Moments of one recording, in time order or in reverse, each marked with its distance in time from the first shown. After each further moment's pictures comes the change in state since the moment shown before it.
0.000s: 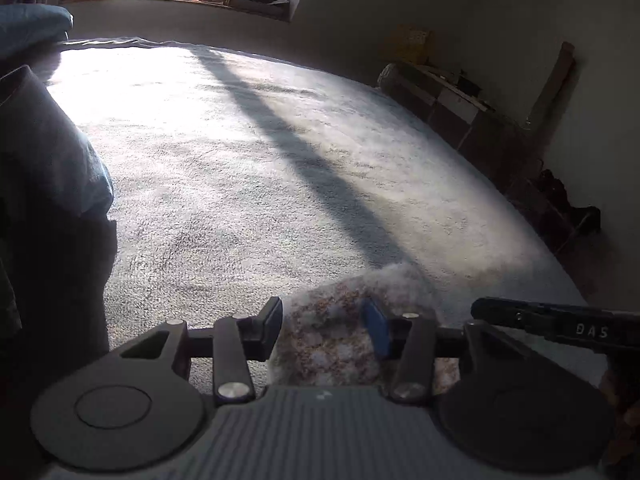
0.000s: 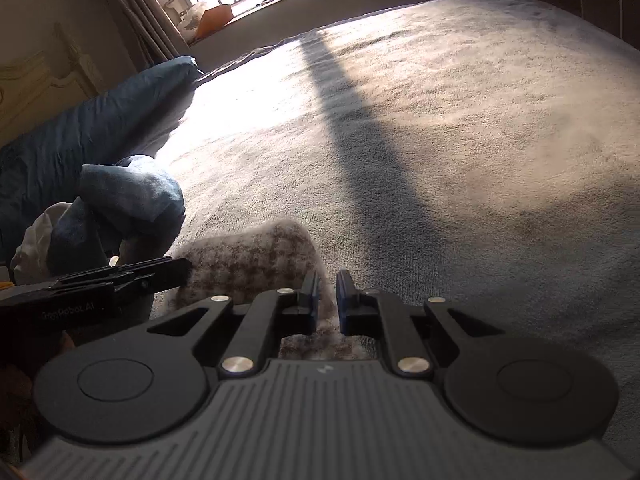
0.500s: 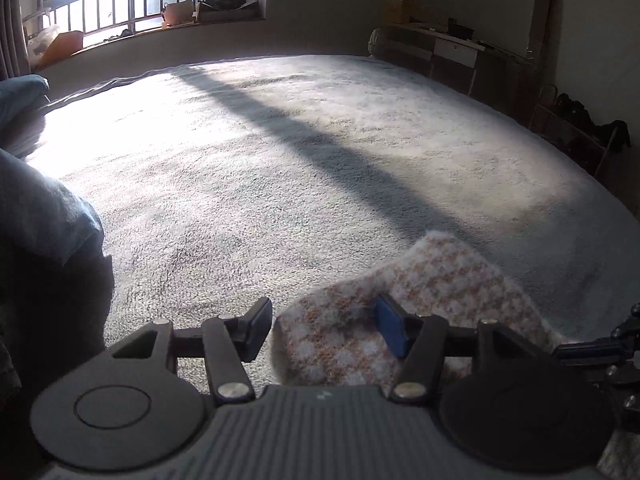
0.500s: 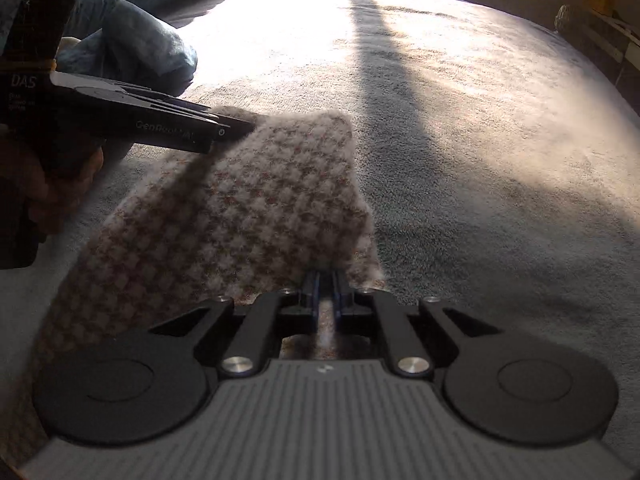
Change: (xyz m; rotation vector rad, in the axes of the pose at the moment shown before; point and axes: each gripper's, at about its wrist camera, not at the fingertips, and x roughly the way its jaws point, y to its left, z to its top) left arm 0.040 -0.027 -0.013 0.278 0.028 0.138; right arm -0.004 0.026 -0.043 -0.327 0.150 -0.123
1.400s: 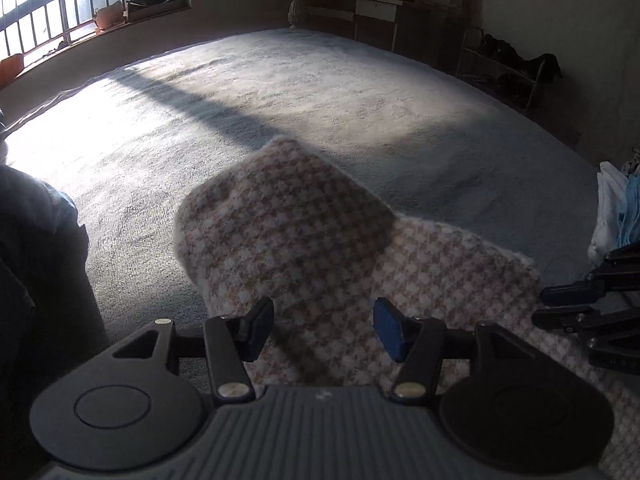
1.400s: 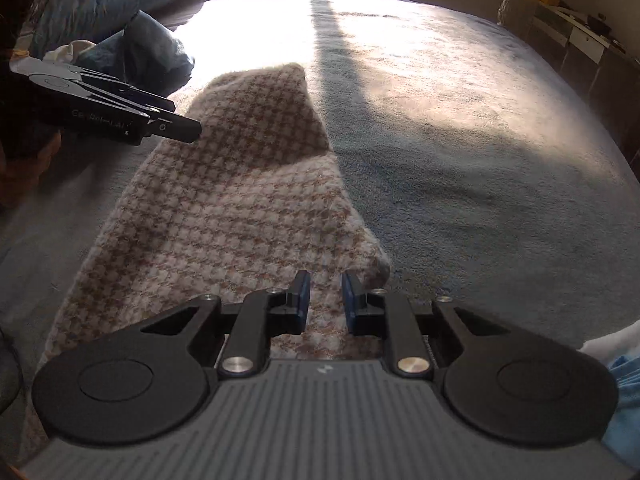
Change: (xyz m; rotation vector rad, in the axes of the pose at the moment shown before) left arm -0.104 -0.075 -0.053 0.180 0.157 -0.077; right arm -0.096 0.001 -0.075 0.050 0.094 -0.153
